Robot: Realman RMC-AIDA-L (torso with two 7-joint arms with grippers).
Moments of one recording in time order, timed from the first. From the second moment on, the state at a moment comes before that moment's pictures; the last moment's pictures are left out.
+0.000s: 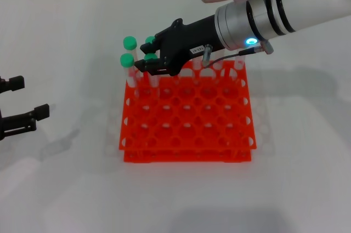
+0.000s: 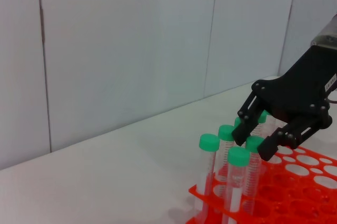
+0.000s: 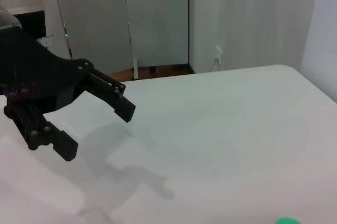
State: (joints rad) left arm -0.19 -2.07 0.54 1.05 1.95 1.71 -1.38; right arm 0.95 2.03 -1.65 -0.72 -1.65 -0.97 1.76
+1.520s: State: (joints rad) left arm -0.26 -2.00 0.53 0.94 1.94 1.84 -1.31; right arm 0.37 2.01 -1.17 -0.78 -1.41 -1.45 1.22
